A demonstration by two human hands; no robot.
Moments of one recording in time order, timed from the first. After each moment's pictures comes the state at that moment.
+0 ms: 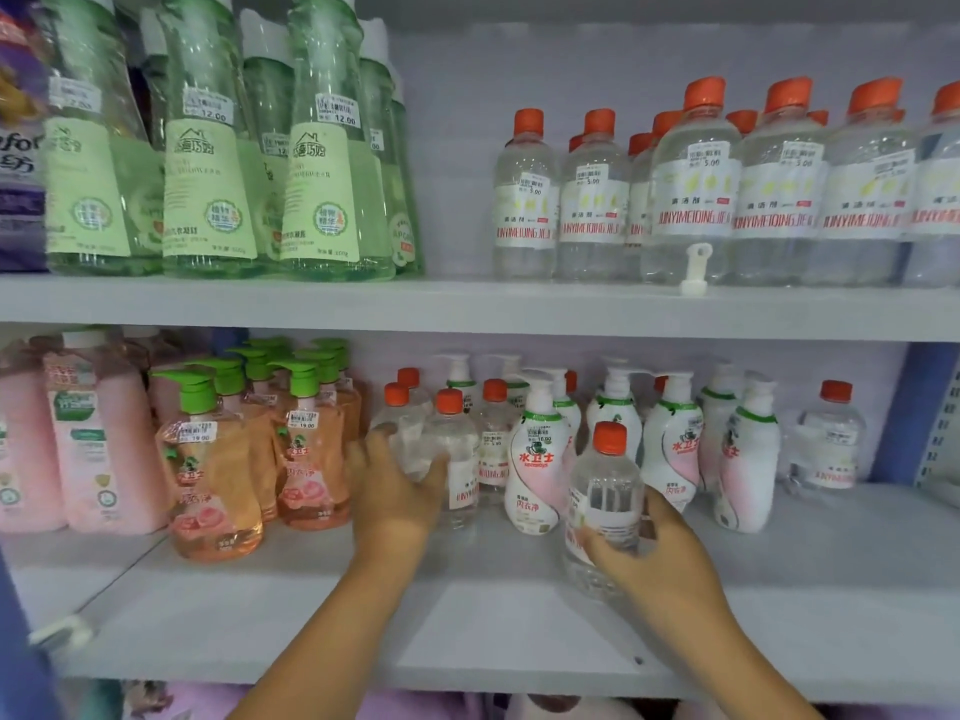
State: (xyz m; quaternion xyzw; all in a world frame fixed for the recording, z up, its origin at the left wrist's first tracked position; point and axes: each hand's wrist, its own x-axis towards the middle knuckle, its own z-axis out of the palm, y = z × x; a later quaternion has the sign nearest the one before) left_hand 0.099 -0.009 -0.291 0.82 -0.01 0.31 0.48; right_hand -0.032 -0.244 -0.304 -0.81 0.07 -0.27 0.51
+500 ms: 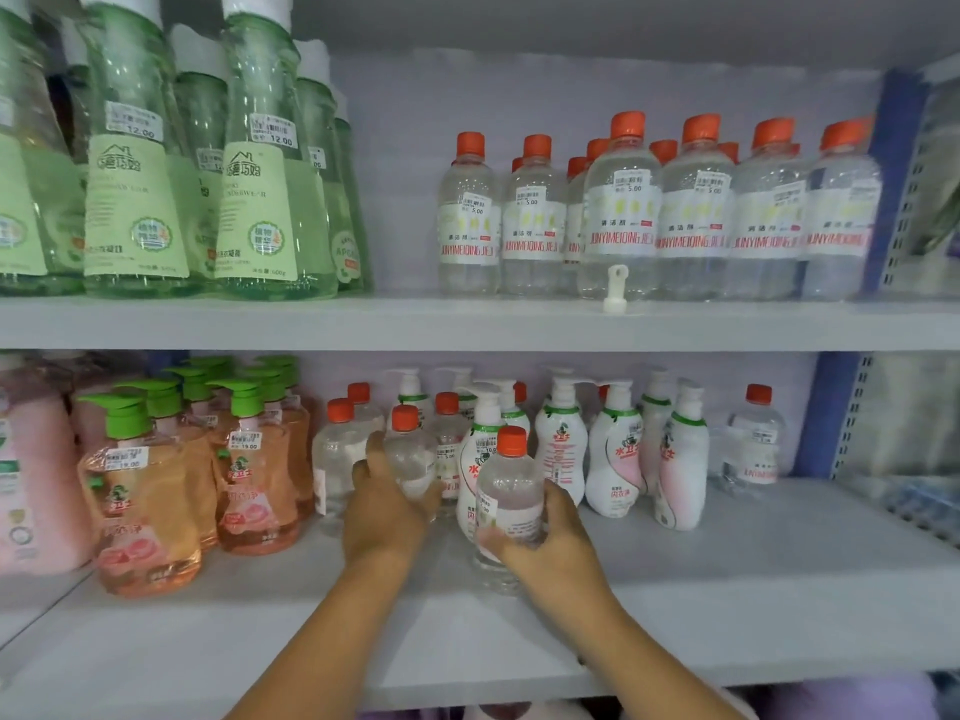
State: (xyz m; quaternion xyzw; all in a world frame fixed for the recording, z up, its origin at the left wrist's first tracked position) left_hand 0.104 -0.046 -0.295 0.87 -0.03 0.21 0.44; right_hand -0.007 -0.211 -0.306 -0.79 0.06 -0.22 0.57
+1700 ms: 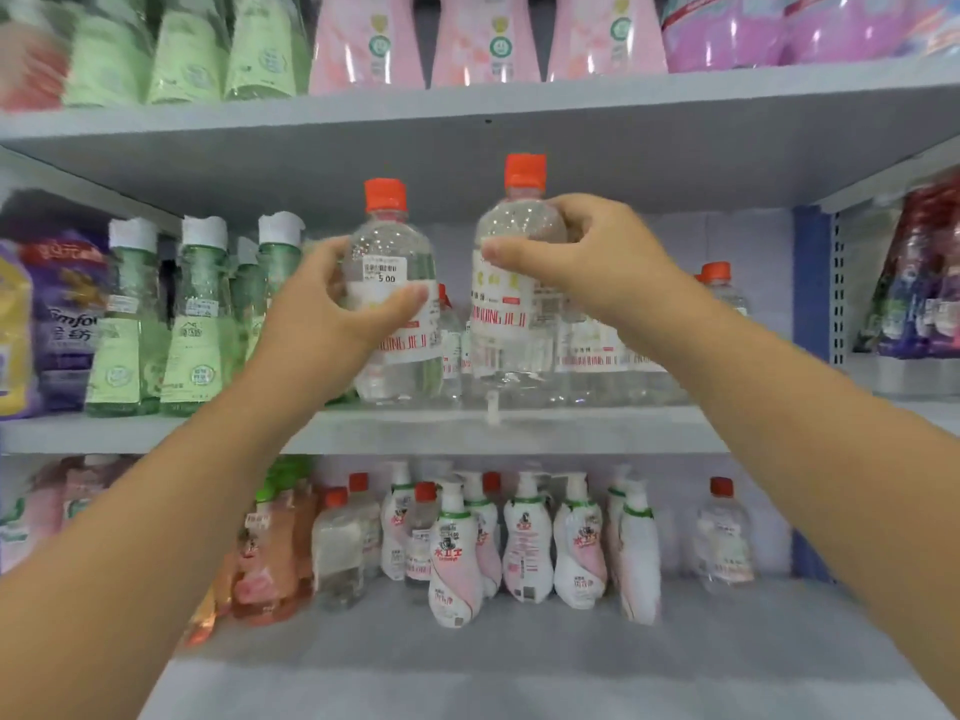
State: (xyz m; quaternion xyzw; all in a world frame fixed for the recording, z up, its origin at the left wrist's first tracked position) left_hand -0.089 -0.052 0.004 0.71 -0.25 0.38 0.54; right_hand -0.145 -0.281 0.050 -0.78 -0.20 -0.37 0.46
